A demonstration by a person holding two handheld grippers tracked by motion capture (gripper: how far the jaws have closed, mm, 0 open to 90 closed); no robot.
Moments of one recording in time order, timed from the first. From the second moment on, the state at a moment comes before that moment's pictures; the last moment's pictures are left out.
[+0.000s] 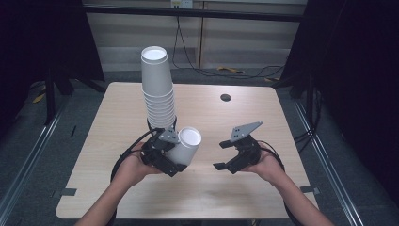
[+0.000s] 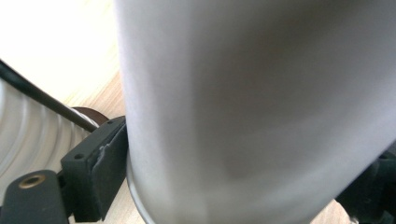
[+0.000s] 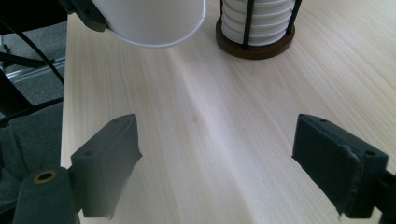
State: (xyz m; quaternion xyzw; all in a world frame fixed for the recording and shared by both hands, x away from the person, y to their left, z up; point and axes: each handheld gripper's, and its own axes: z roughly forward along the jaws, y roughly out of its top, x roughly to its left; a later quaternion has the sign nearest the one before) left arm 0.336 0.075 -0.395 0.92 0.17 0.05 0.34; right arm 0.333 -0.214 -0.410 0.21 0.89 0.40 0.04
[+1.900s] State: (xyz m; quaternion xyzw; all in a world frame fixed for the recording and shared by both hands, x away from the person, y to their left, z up) left arm 0.342 0.029 -0.408 0.96 0.12 0.04 0.24; right arm 0.334 -0.198 -0.391 0.13 0.94 0.31 0.01
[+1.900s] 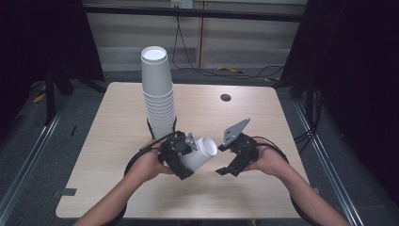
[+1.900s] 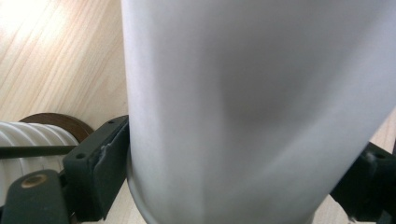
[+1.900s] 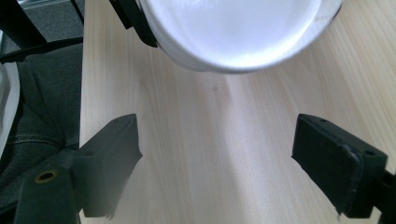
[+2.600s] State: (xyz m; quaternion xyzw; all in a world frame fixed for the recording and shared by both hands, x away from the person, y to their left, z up) left arm 0.336 0.014 -0.411 0.97 0.10 0.03 0.22; right arm 0.337 -0.180 -0.379 0.11 0.94 0.32 0.00
